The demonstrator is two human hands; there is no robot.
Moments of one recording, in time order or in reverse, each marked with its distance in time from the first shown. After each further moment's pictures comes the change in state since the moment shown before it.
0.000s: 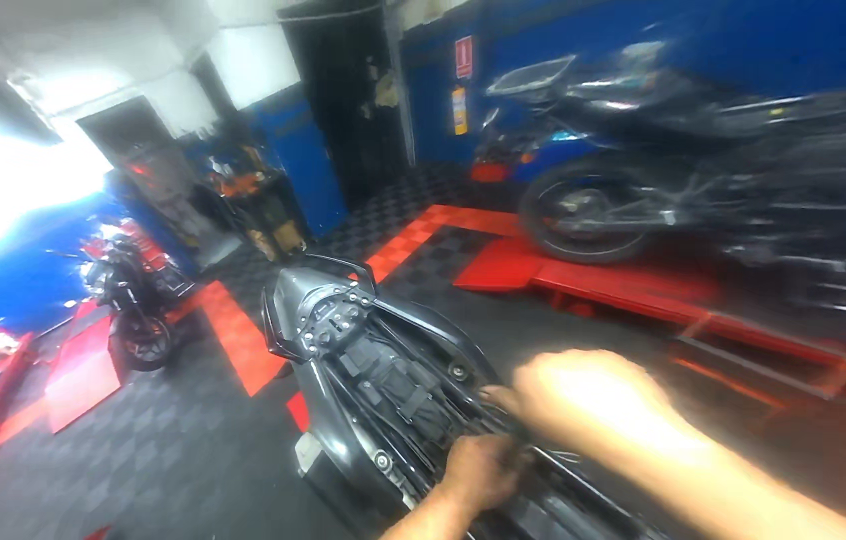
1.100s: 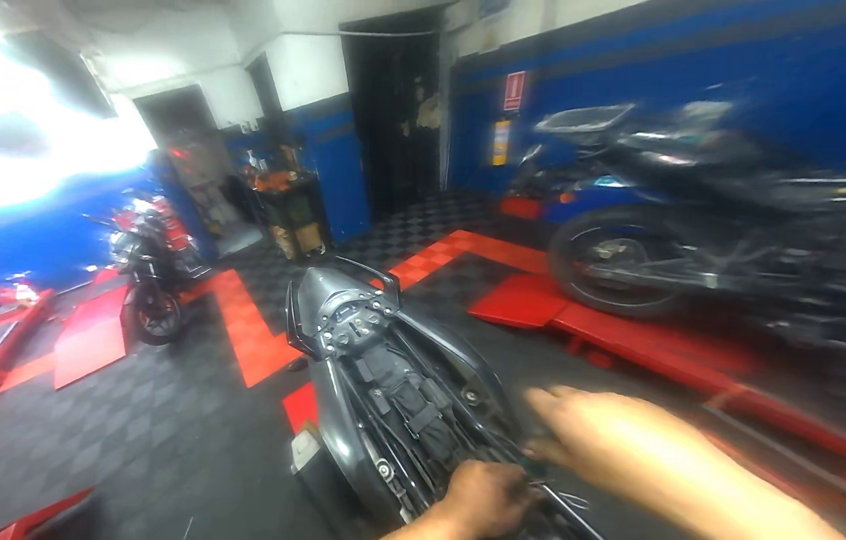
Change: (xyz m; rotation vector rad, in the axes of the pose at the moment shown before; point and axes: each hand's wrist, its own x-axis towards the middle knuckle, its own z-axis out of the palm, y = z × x) left_hand -0.001 0.003 -0.006 -0.015 -0.086 -0.025; right_hand 0.002 0.013 0.005 -0.007 -0.002 -0.281
